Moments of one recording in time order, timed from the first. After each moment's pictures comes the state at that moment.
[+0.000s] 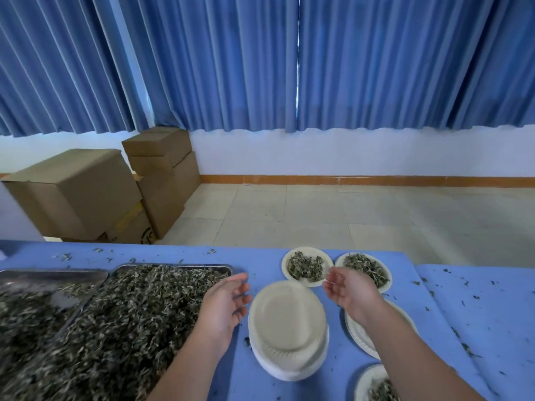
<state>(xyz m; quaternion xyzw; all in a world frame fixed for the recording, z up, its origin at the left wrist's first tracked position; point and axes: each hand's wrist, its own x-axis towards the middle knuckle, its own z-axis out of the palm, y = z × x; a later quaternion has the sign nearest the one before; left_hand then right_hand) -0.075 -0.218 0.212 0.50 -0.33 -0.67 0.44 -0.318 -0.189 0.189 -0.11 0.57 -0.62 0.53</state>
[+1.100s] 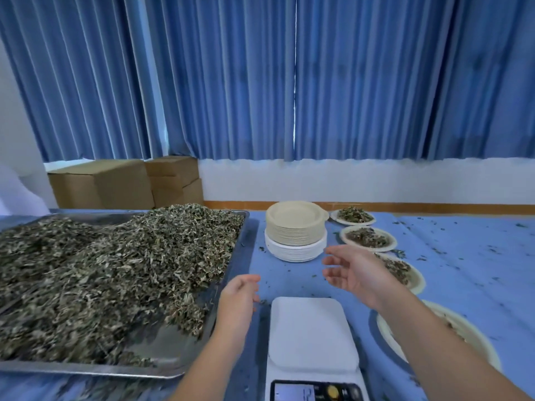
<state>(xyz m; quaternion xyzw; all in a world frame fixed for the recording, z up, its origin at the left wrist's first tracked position) 0.024 0.004 0.030 0.48 -0.47 -0.55 0.49 -0.188 0.052 0.084 -0.31 0.52 -0.62 0.49</state>
